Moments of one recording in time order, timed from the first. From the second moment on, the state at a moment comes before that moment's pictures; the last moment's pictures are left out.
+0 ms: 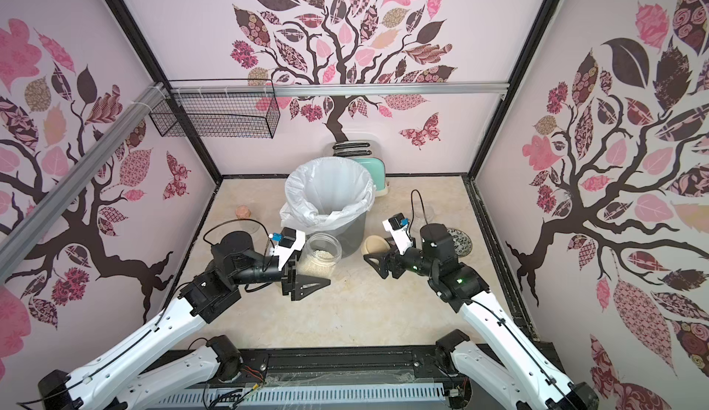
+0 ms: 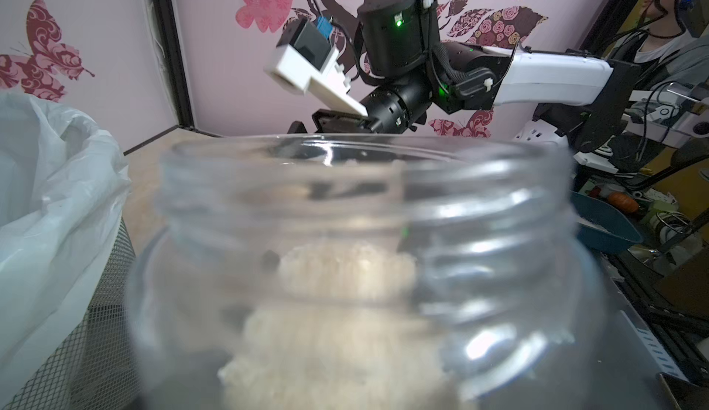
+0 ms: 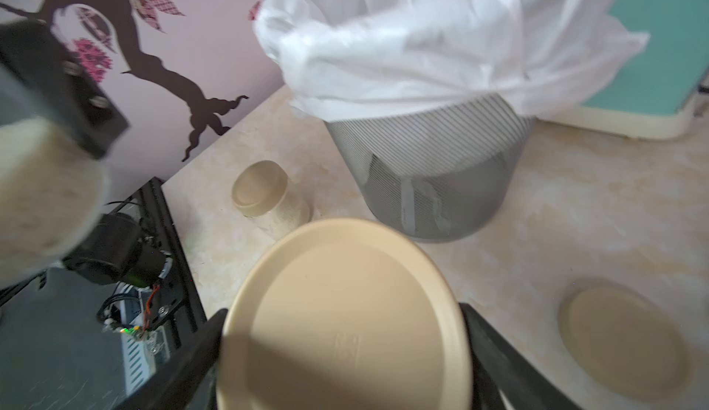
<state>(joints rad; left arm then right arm) -0.71 0.88 0.80 -0.08 0.72 -0.05 0.44 0.82 0.70 -0.34 -0.44 0.14</state>
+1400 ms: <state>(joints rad) -0.71 0.91 0.83 -0.11 0.67 0.00 0.64 1.31 0.38 0.09 0.25 0.54</state>
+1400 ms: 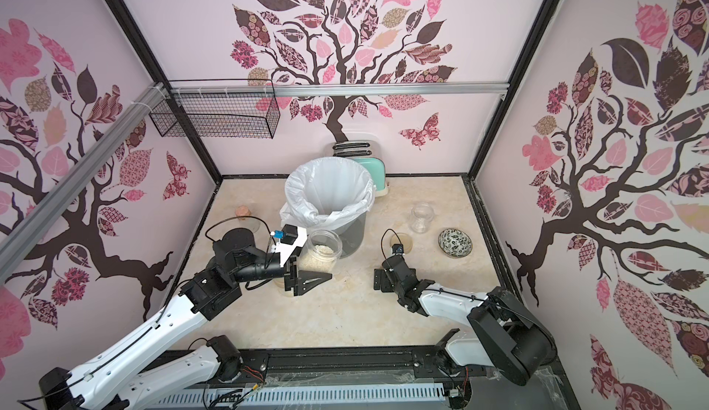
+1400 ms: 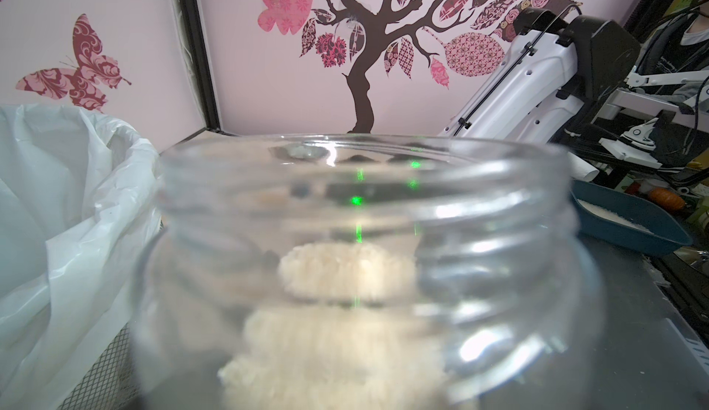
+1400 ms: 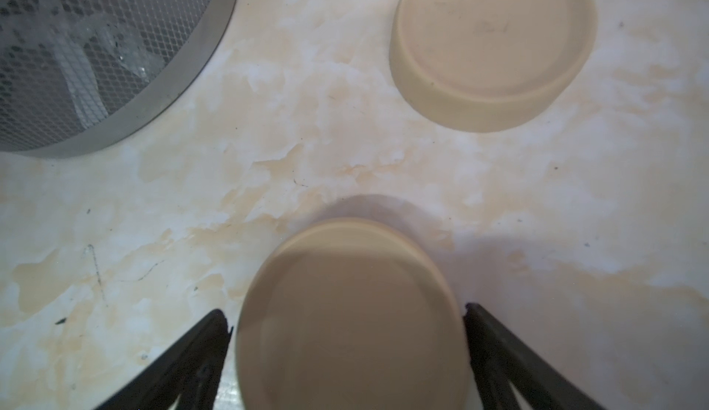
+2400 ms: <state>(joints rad) -0.45 1.15 1.13 -0.18 0.77 0.13 0.63 1.25 1.79 -0.67 -0.39 -0.09</state>
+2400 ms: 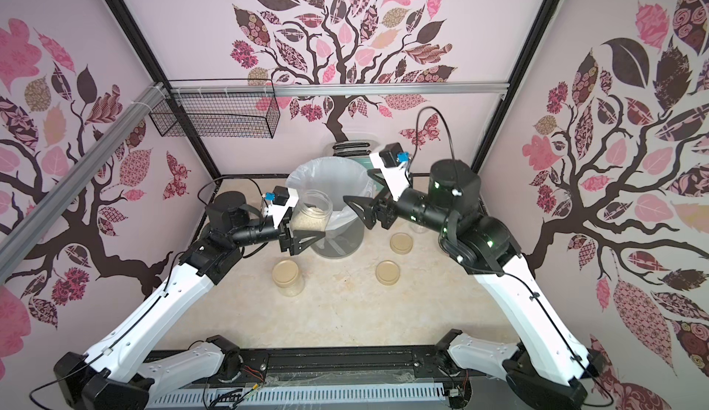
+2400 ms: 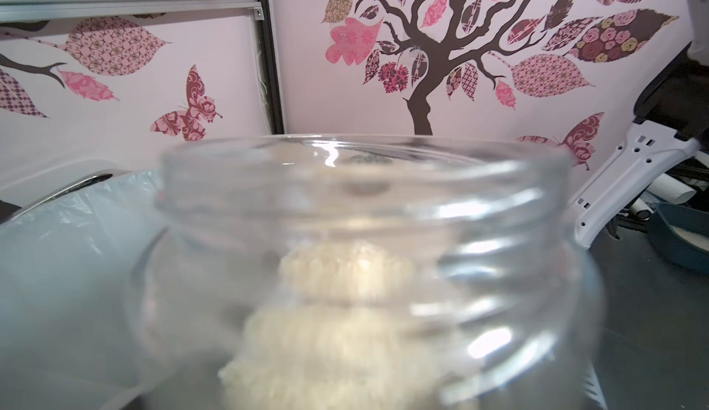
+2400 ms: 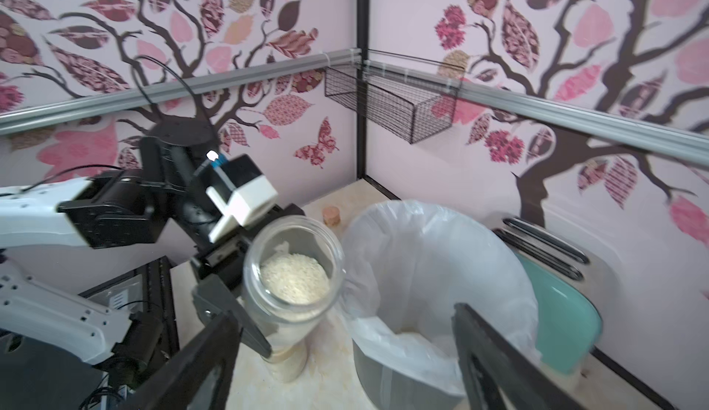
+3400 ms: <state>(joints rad) -0.36 1.53 1.52 -0.39 0.84 0.47 0.59 1.85 2.34 -1.10 -0.63 -0.43</state>
